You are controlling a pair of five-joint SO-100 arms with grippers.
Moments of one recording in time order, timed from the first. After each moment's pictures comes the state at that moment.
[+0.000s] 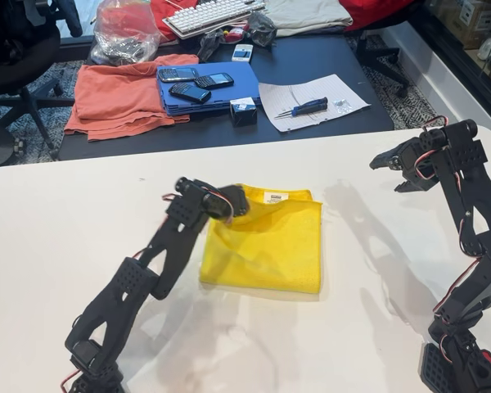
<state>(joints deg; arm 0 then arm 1) -18.8 102.8 56.1 104.3 -26.6 45.2 29.7 1.9 81.9 45.7</state>
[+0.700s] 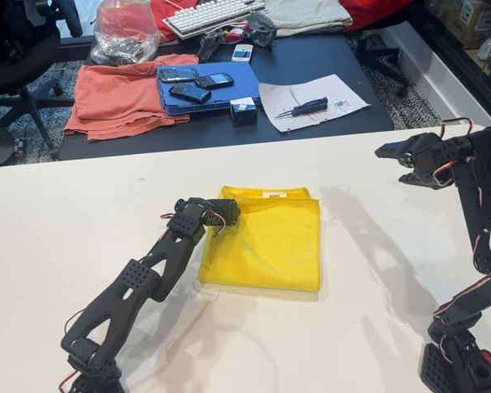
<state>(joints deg) -18.5 114.0 56.2 104.0 -25.9 38.2 13.4 2.4 57.0 63.6</state>
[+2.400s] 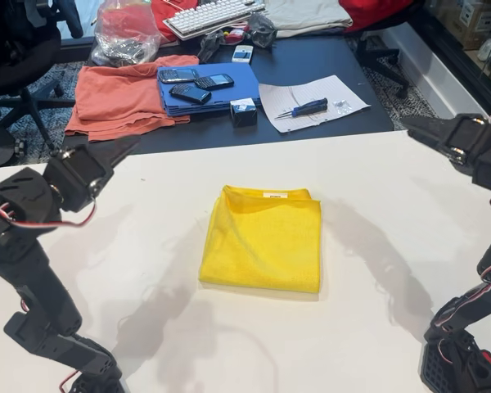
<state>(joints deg) -33.0 114.8 14.2 104.6 -36.0 37.9 107.1 19.5 92.7 32.8</state>
